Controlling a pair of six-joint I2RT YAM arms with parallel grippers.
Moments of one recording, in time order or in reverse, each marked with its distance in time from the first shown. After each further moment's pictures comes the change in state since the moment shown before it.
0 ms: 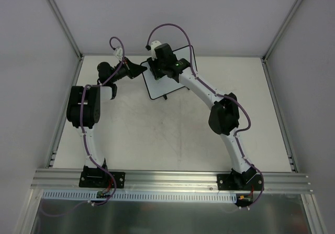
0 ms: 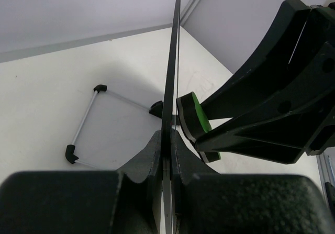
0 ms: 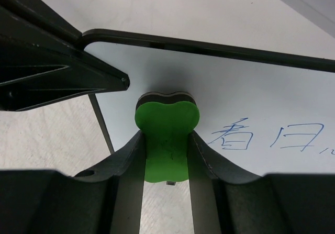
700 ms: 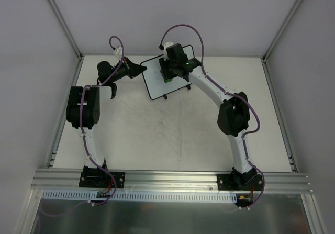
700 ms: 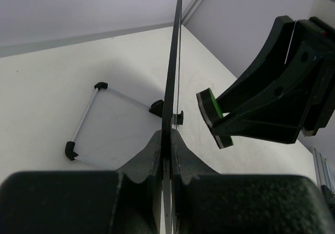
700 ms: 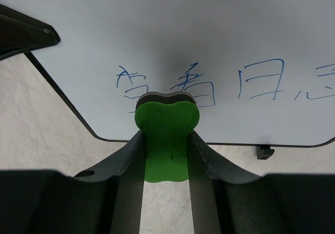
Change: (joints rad) left arm 0.000 -0.014 0.003 -0.050 -0.012 0.004; right arm -0.075 -0.125 -0.187 -0.003 -0.039 0.097
